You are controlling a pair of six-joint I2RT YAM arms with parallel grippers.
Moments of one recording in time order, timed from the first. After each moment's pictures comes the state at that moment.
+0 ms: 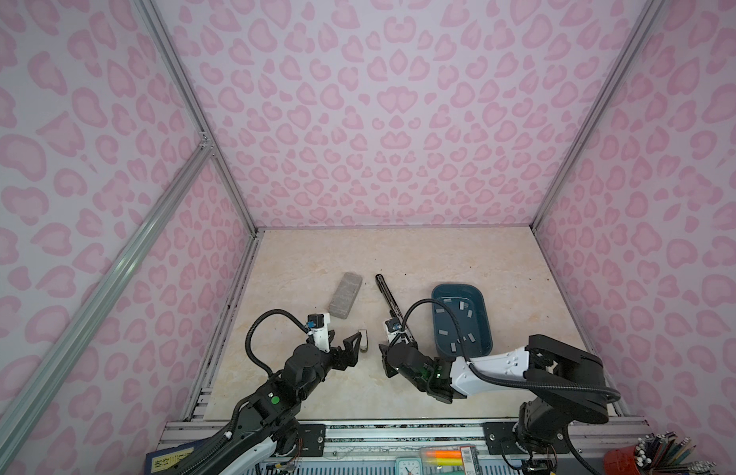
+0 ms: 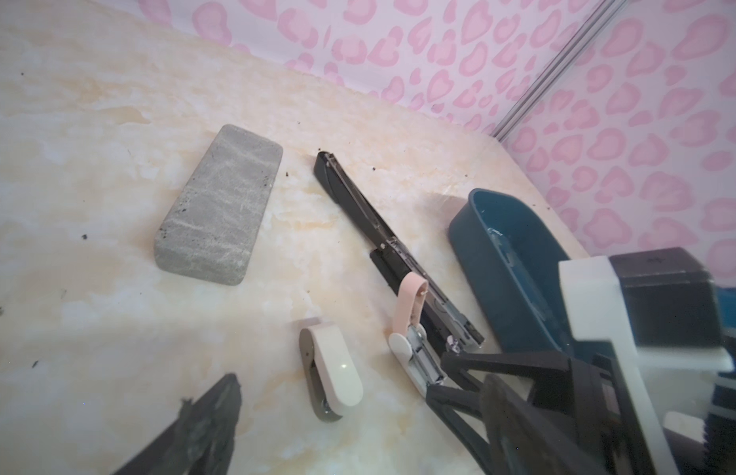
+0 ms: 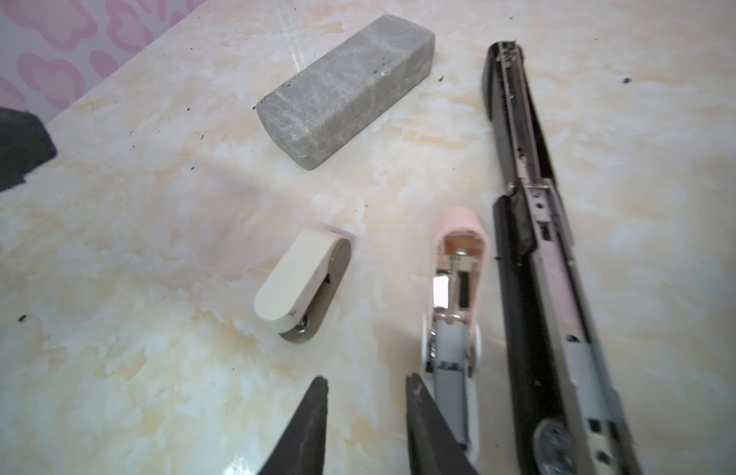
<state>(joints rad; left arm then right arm) -0.73 0.47 0.19 -0.04 -0.19 -0.55 1.20 1.61 0.65 0.29 0.51 0.55</state>
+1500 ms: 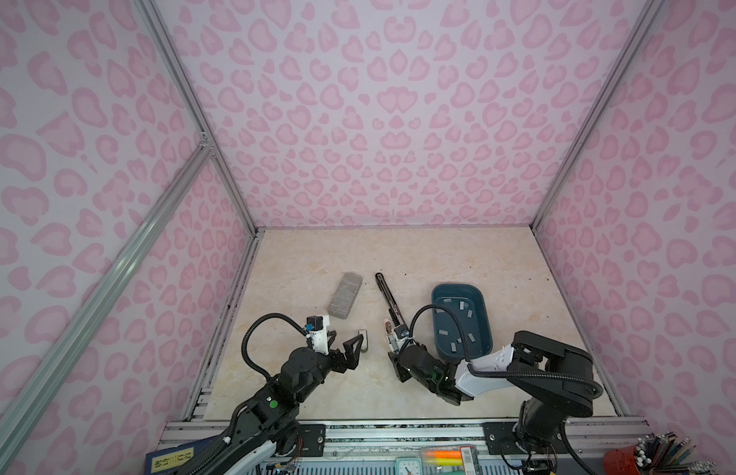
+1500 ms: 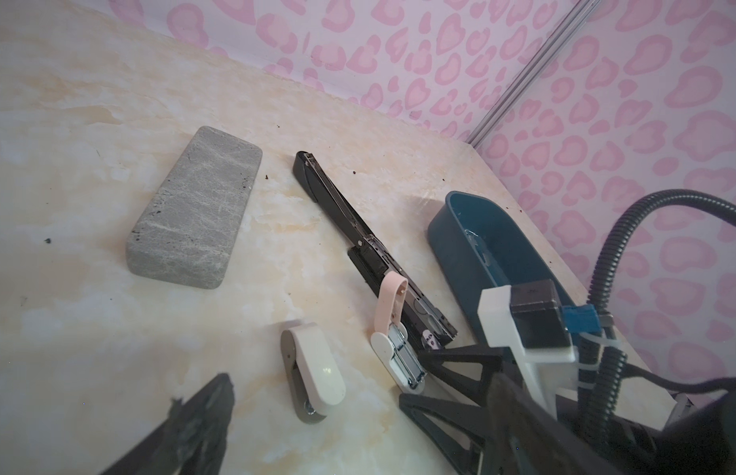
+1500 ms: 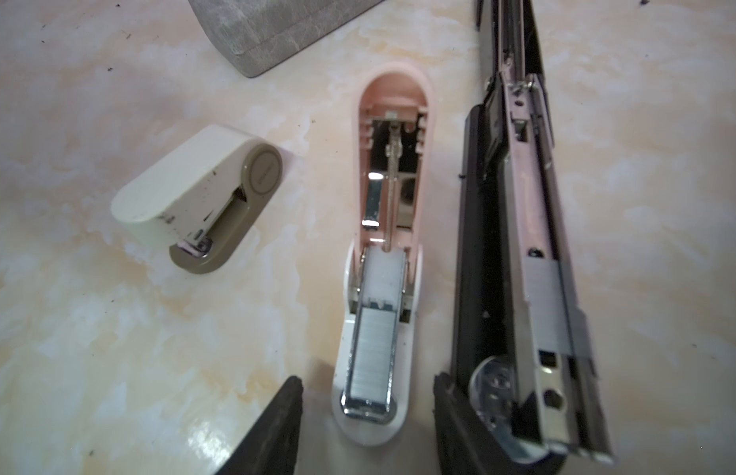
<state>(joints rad) -0.71 0.46 0.16 -0.01 -0.14 -0.56 1.12 1.73 0.55 0.46 0.41 0.45</state>
